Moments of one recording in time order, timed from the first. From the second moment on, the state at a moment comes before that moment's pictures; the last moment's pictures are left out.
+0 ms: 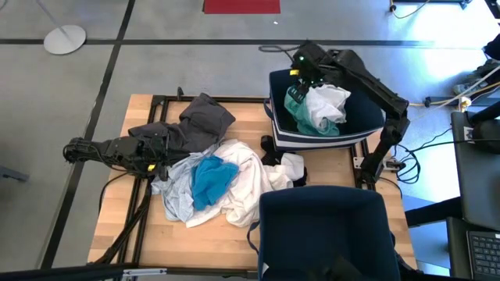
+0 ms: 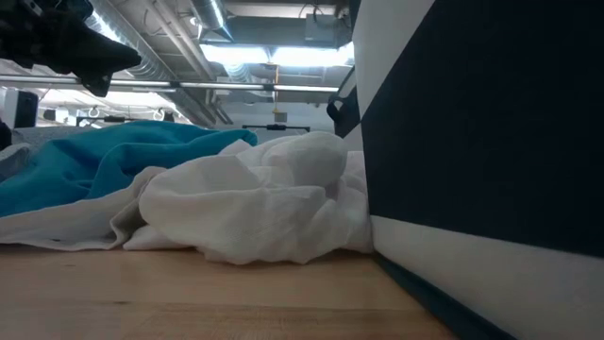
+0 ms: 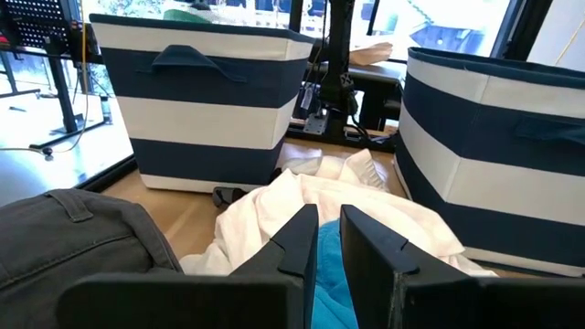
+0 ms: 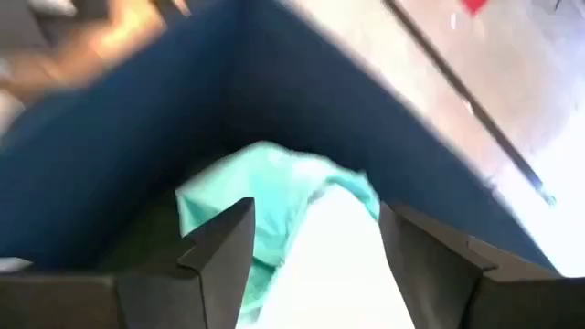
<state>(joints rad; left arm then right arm) -0.18 0.01 0.24 -0.31 -0.33 -0.13 -0.57 1.74 2.08 -1.36 0.27 0.01</state>
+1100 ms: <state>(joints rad) -0.18 0.01 0.24 -0.30 -0.33 -0.13 -0.02 2.02 2.08 -0.74 0.07 -0.16</state>
